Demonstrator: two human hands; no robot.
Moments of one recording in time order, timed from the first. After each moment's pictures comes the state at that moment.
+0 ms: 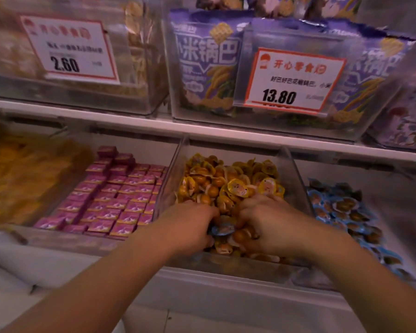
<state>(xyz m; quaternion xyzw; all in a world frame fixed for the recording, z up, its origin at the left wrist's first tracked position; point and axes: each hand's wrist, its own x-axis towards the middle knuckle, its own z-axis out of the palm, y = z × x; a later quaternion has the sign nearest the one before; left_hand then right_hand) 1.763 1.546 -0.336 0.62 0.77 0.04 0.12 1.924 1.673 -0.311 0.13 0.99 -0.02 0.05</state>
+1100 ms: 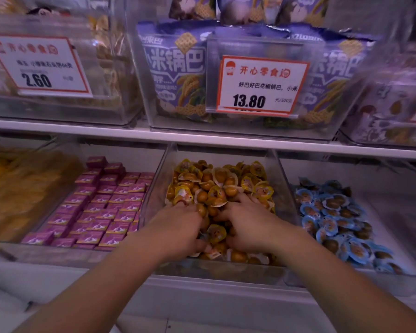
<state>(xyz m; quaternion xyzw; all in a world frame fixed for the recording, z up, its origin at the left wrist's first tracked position) 1.765 1.551 -0.331 0.64 0.77 -0.04 0.08 1.904 1.681 -0.337 0.17 0.98 -0.07 0.06</state>
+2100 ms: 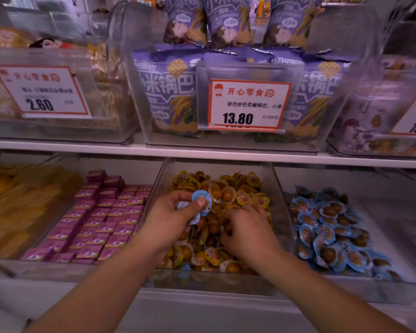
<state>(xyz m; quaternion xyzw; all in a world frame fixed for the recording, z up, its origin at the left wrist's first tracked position) 1.766 1.559 -0.326 0.29 0.65 0.63 0.32 1.907 1.664 -0.344 0.31 0.94 -0.09 -0.12</state>
